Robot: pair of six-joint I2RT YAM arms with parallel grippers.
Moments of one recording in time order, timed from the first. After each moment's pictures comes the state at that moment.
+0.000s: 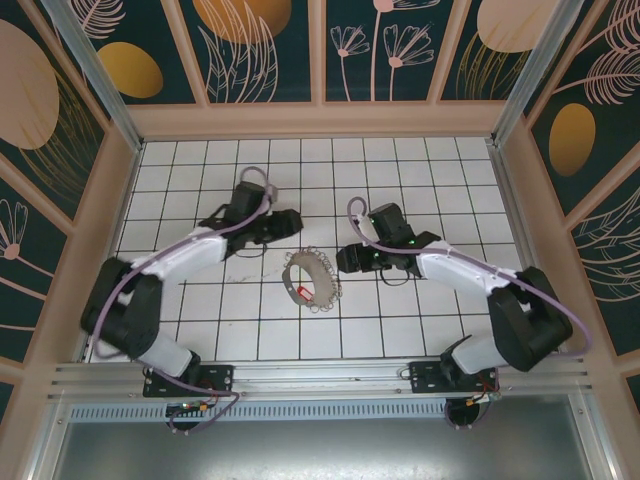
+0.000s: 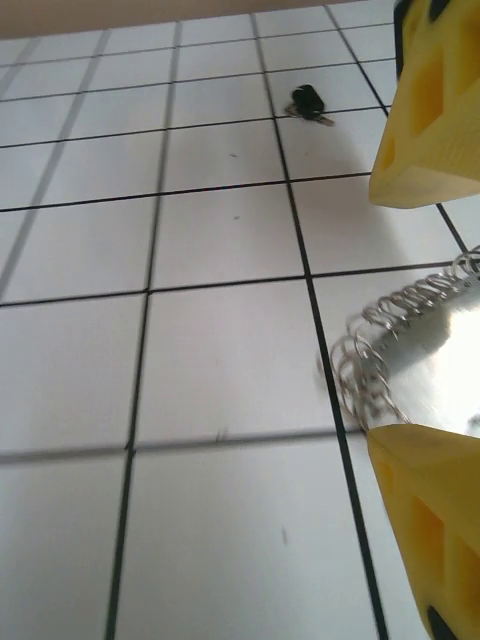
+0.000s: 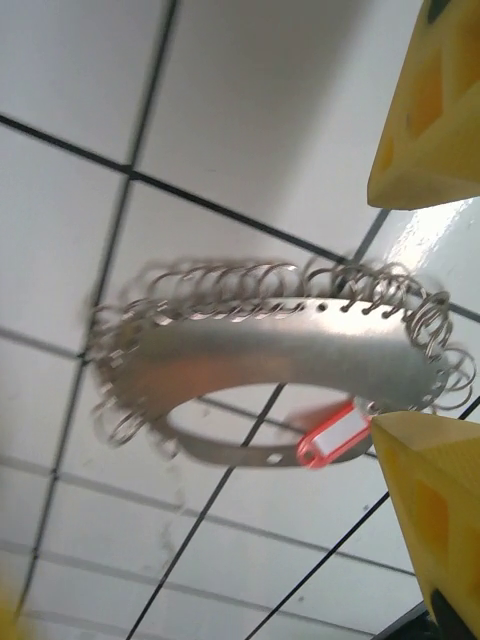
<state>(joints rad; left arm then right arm) -0.46 1.51 0.92 -0.17 0.29 -0.70 0.60 1.44 0.80 -0.31 -0.40 0.38</state>
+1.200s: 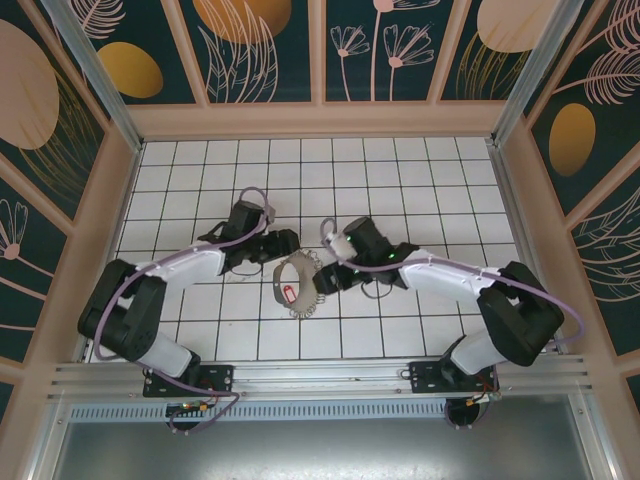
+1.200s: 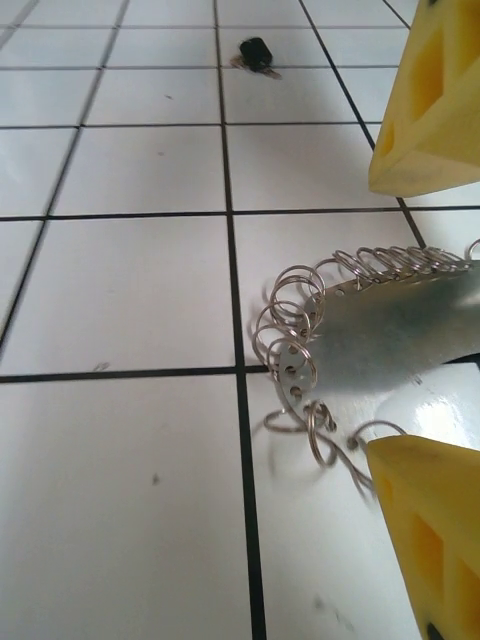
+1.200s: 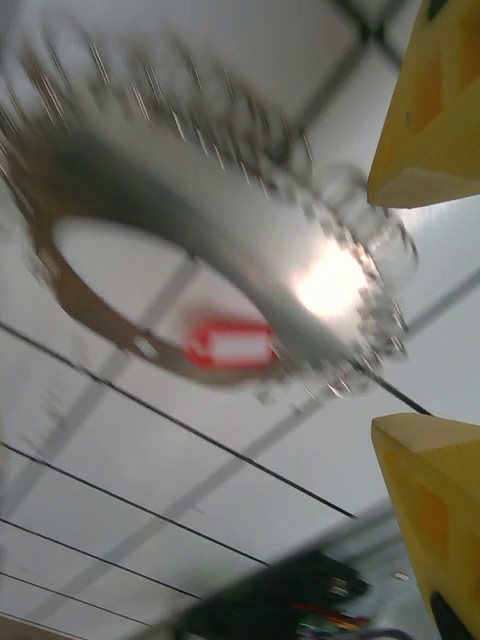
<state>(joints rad) -0.45 1.49 0.77 -0.11 0.35 -0.72 0.73 1.47 0.80 -0.22 -0.46 0.33</state>
